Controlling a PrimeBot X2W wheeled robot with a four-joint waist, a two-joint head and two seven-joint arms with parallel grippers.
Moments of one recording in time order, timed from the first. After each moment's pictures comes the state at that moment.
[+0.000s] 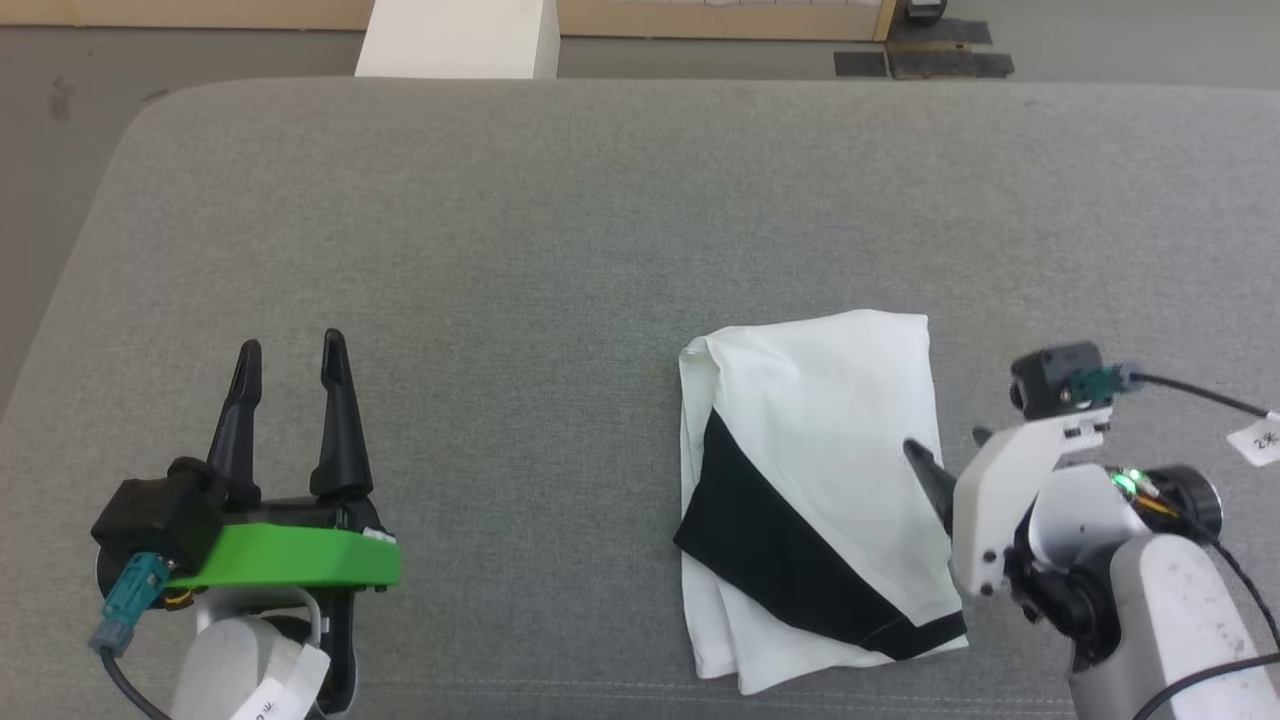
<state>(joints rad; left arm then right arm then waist) -0.13 0.05 0.08 0.00 -0.27 -0.12 -0.26 -0.24 -0.07 0.02 0.10 0.18 0.13 0.67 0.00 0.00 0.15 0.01</state>
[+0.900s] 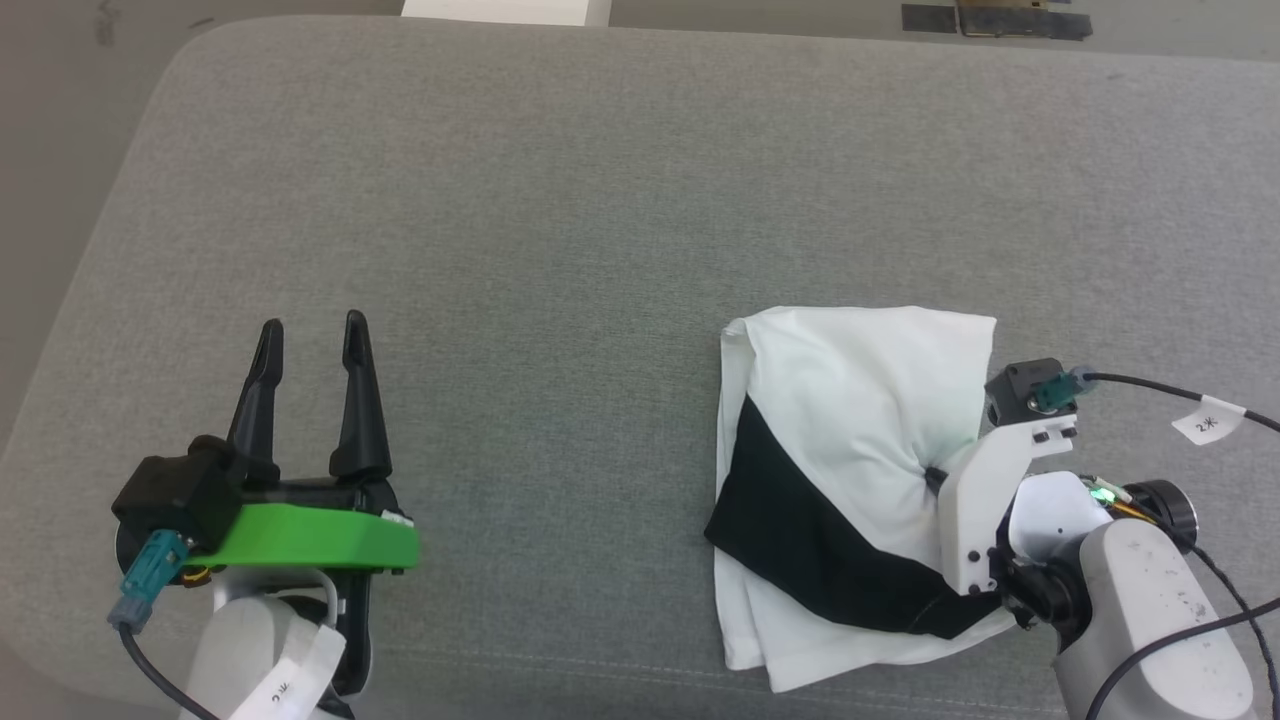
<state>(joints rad) -0.16 0.05 0.05 0.02 -0.27 -0.12 -0.26 -0.32 -0.07 0.04 0.36 0.16 0.13 0.68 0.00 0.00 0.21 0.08</state>
